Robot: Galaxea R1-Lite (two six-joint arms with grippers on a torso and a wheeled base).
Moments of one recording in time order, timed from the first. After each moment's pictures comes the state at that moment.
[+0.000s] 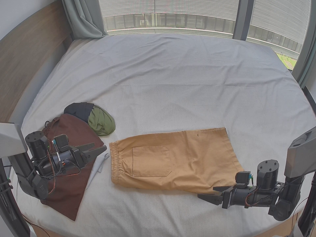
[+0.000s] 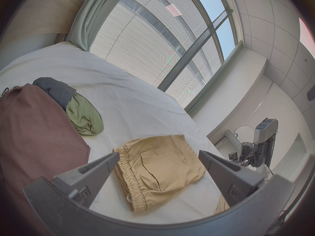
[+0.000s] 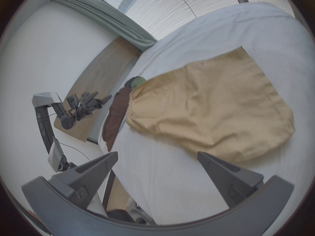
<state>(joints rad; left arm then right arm) -0.01 2.08 -0.35 -1.55 -0.77 -0.34 0.49 2.12 -0.08 -1.54 0.38 0.42</state>
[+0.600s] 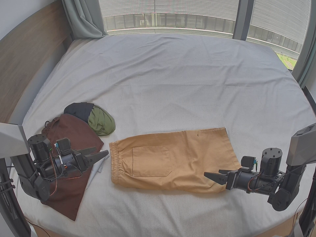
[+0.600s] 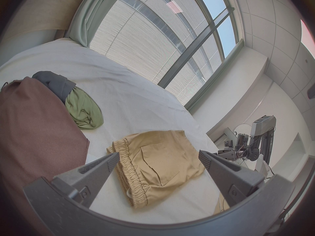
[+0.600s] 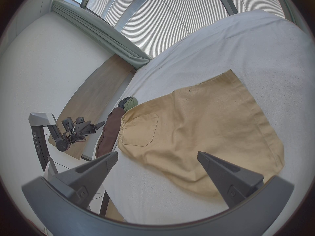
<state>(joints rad) -0.01 2.11 -0.34 -1.55 -0.78 -0.31 0.37 2.12 -0.19 -1.54 0.38 0.45</state>
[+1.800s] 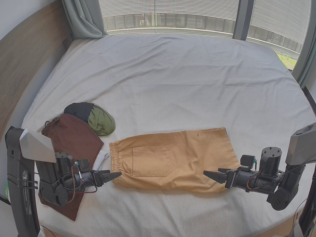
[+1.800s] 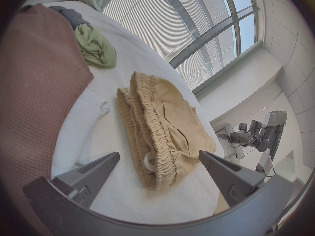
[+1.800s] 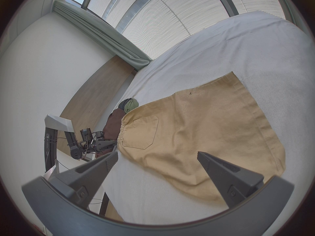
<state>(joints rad) -0.05 2.46 -0.45 -1.55 -0.79 -0.31 0.37 2.13 -0.21 -1.54 0.38 0.45</state>
